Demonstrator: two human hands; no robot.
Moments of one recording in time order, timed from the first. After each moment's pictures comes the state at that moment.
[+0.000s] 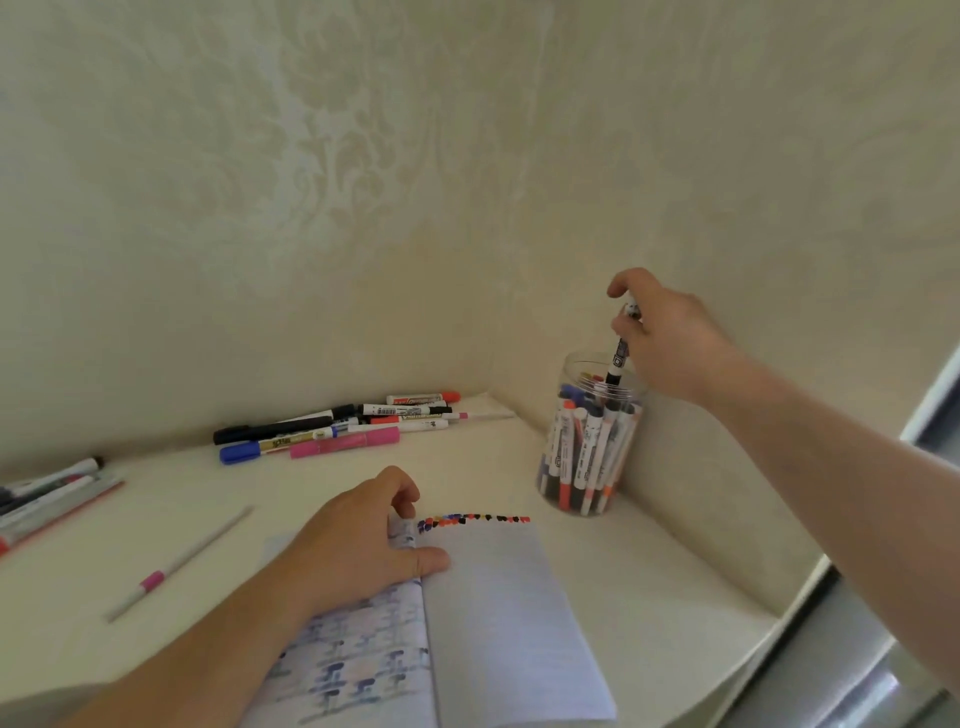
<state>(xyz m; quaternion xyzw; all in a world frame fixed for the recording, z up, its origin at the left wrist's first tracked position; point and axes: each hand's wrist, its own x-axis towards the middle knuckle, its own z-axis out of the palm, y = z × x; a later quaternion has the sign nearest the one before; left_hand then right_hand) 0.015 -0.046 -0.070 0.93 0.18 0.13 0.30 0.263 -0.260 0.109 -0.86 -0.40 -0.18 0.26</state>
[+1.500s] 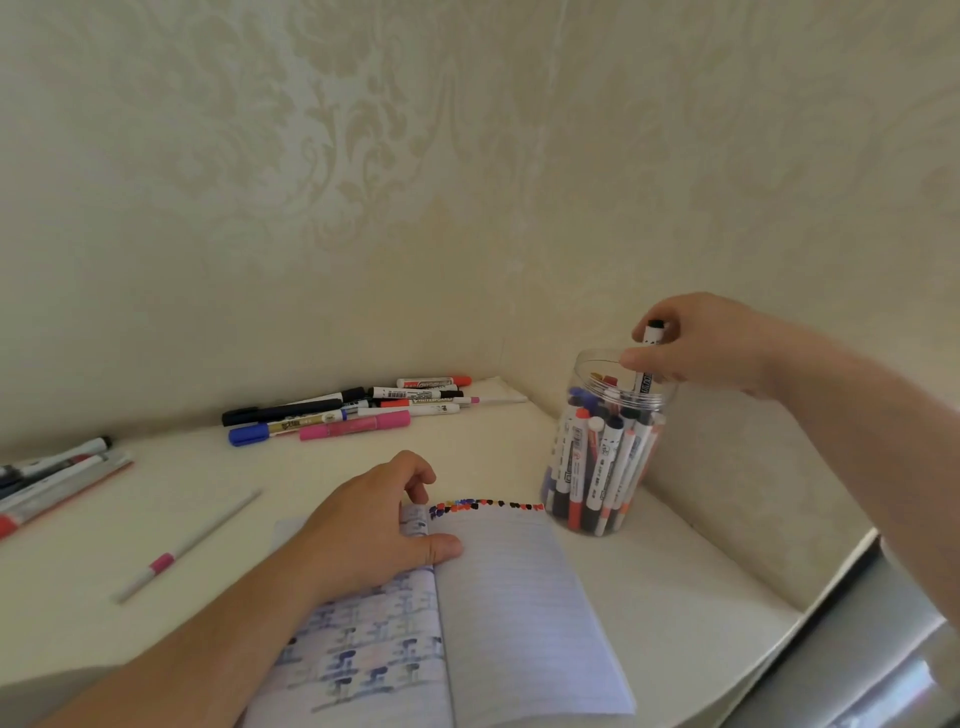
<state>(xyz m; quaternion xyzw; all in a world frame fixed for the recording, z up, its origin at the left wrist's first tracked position) 0.022 -0.038 -0.081 0.93 0.16 0.13 0.30 0.251 -0.276 0.120 -0.93 -0.33 -0.01 0.17</state>
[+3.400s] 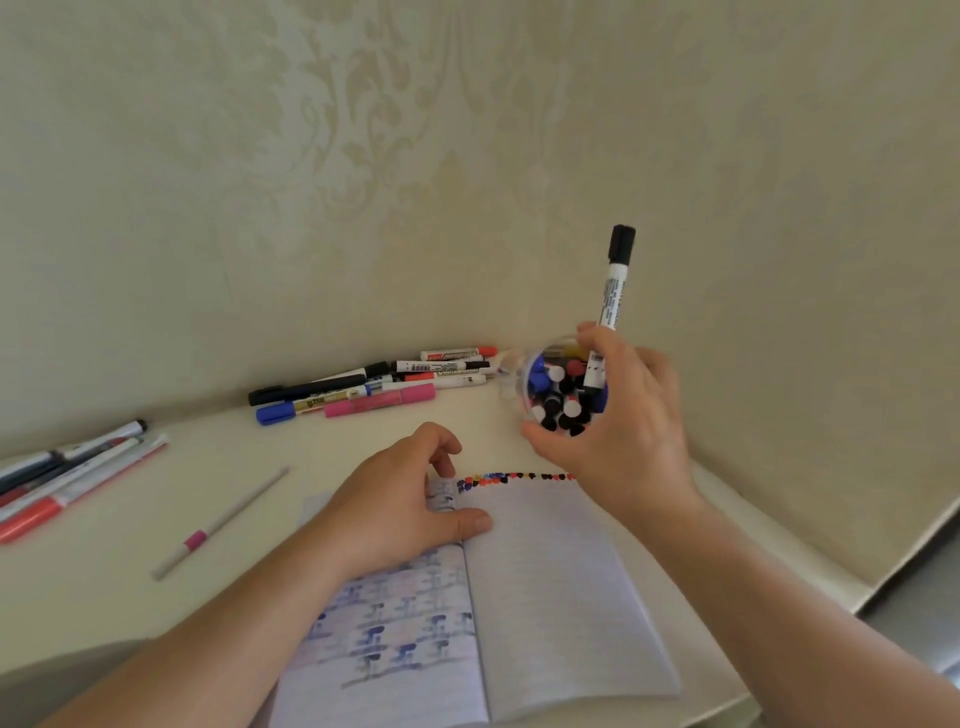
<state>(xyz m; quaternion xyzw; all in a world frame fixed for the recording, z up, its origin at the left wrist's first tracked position) 0.022 -0.041 -0.080 0.93 0.18 0.13 0.29 0.177 -0.224 -0.035 -0.78 -0.42 -0.23 0.40</state>
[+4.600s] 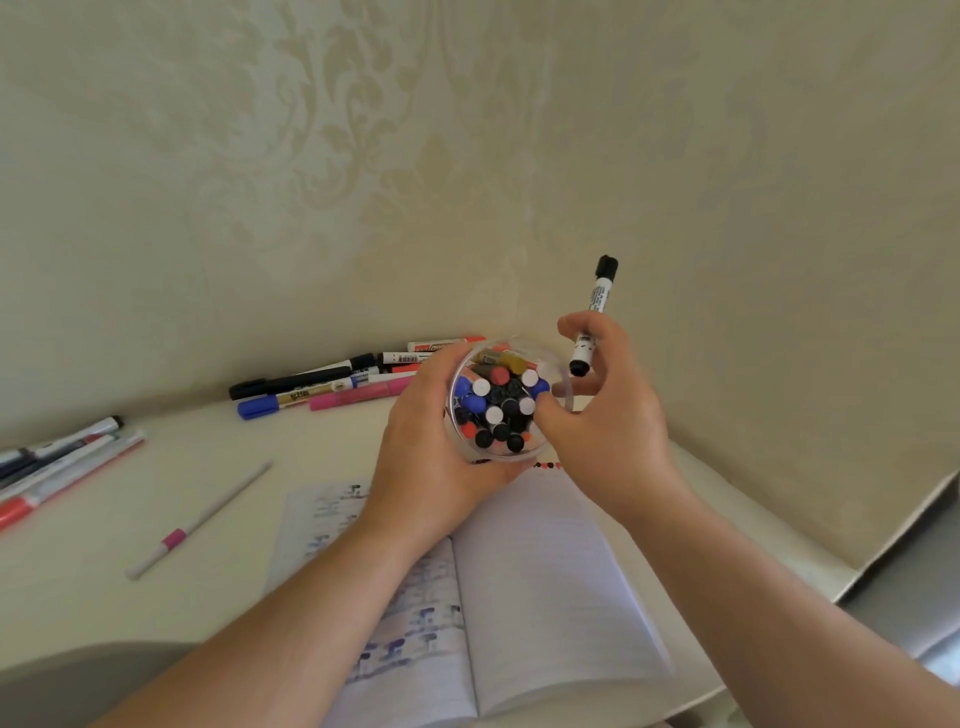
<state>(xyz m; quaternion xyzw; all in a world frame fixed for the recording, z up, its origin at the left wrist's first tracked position) 0.057 -0.088 -0.060 0.81 0.11 0.42 0.39 0.156 -0.226 -0.022 -0.72 -0.37 -0.04 0.58</state>
